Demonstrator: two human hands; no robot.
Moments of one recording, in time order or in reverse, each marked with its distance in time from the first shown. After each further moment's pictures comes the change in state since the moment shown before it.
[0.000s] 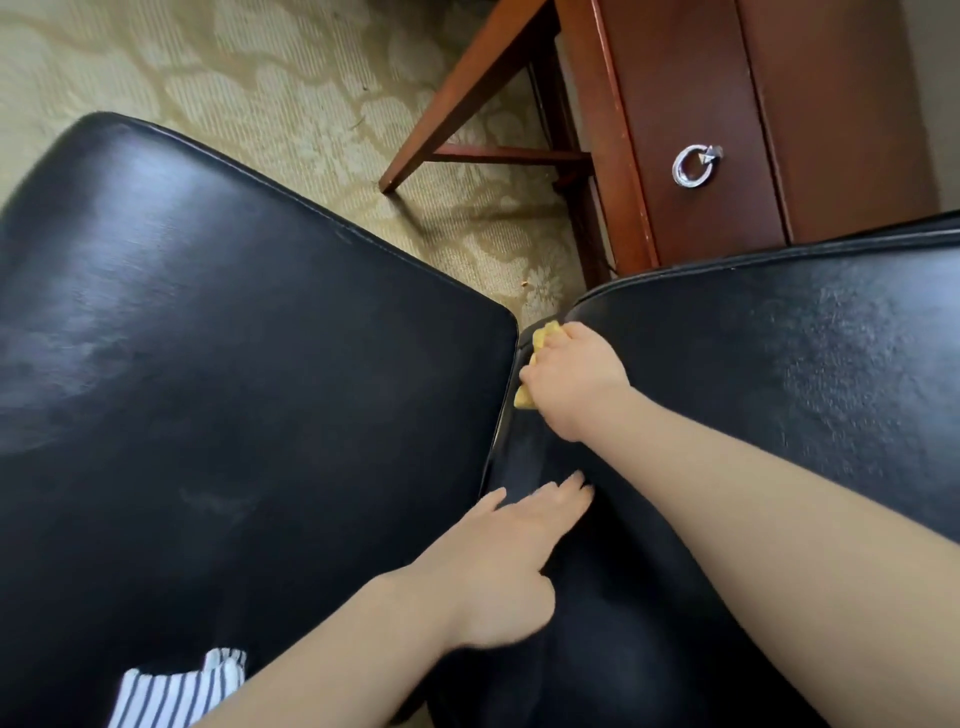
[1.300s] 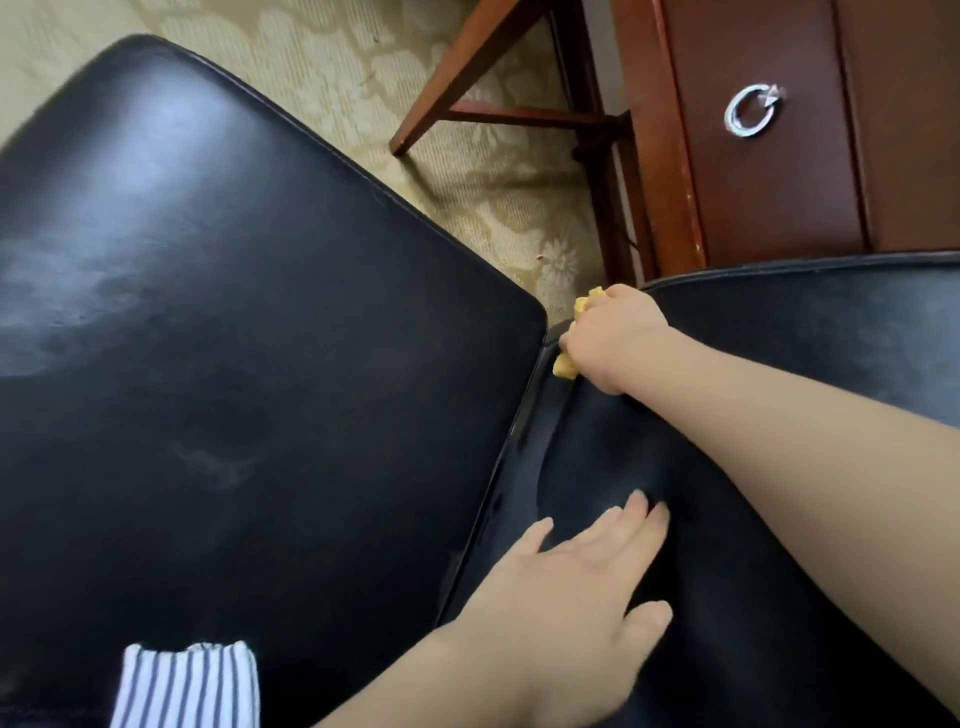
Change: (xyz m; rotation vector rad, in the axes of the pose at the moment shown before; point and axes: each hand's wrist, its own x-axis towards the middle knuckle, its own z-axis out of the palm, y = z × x) left_hand -0.003 0.013 0.039 -0.005 0.012 0.063; right_hand 0.016 0.013 0.006 -0.020 -0.182 -0.001
